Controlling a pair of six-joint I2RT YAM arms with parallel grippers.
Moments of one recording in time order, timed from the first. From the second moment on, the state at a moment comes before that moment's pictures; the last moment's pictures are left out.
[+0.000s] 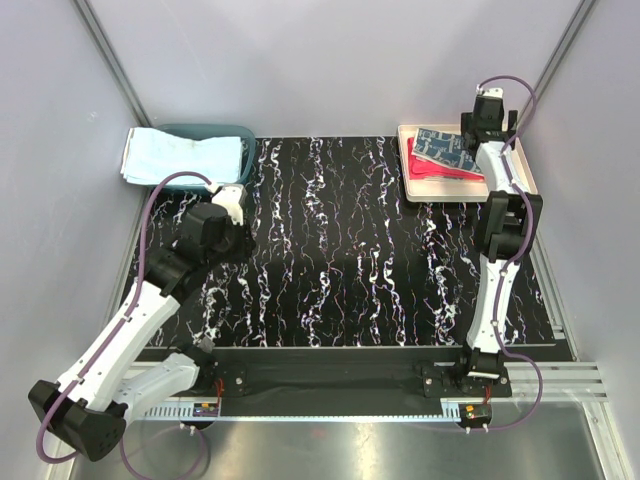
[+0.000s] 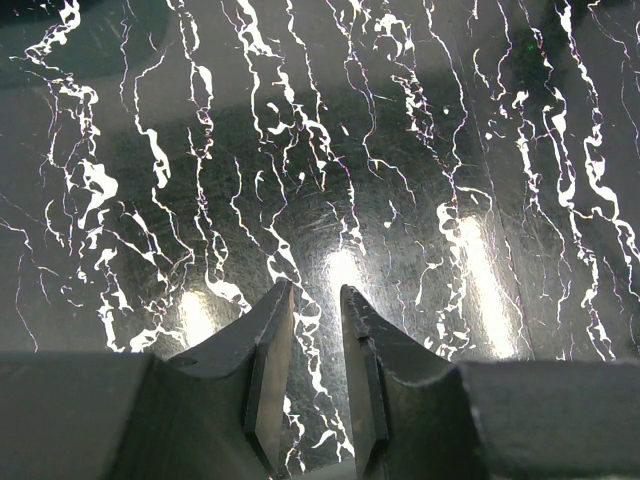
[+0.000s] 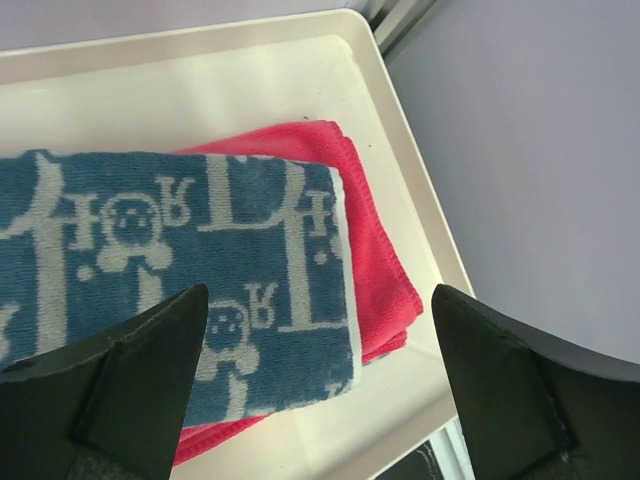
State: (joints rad) left arm -0.48 0.92 0.97 -0.68 -0.09 -0.26; right arm -0.10 2.39 2.17 -0.31 0.47 -0.19
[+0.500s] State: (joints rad) left arm -0.45 0.90 0.97 -0.68 -0.09 -0.26; right arm -0.10 2.15 2.17 -0.51 0.09 0.22
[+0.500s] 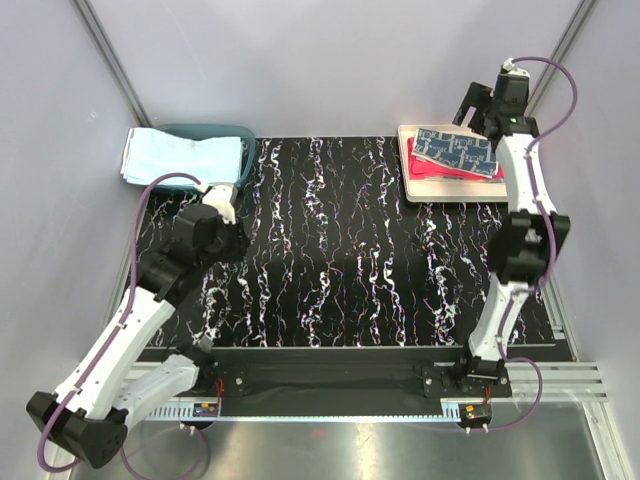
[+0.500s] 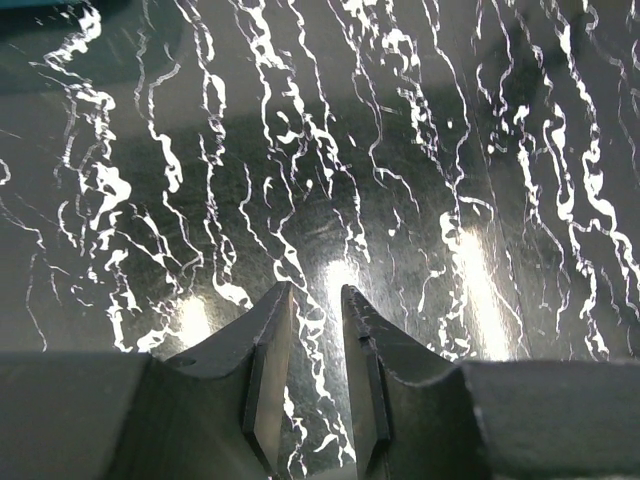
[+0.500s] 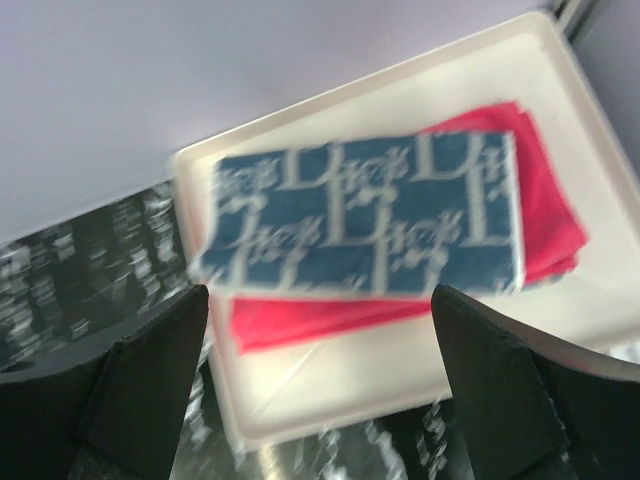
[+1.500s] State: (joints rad) left arm -0.14 1.78 1.61 -0.44 -0.40 -0.55; right arm 0.21 1.25 0.98 -0.26 -0.18 0.53
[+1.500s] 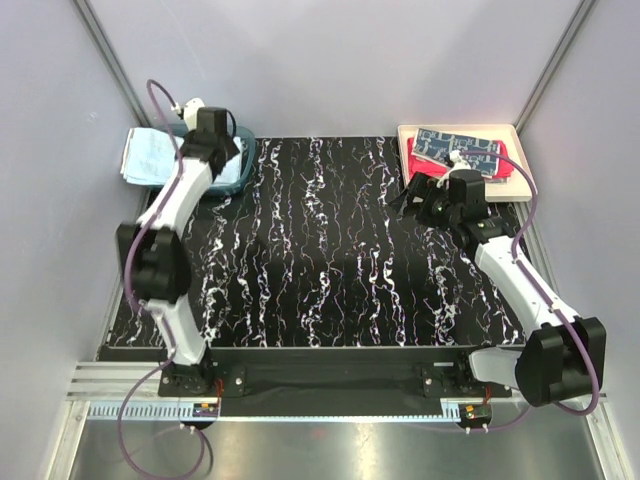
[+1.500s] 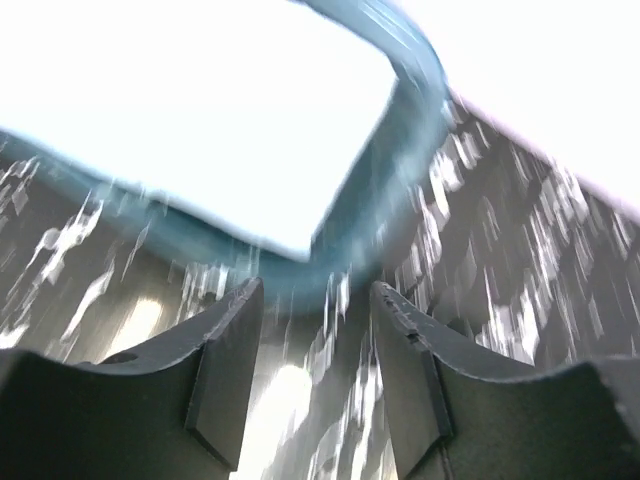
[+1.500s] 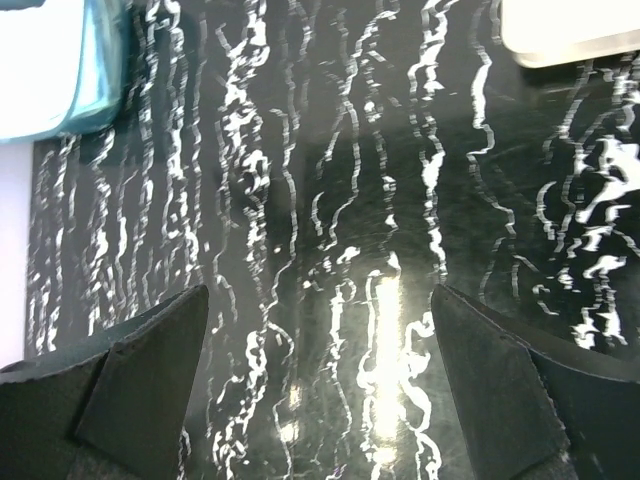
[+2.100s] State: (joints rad) left arm 0.04 2.42 2.06 -0.37 -0.41 -0.71; right arm 0.22 1.32 0.98 -0.26 -0.20 0.54
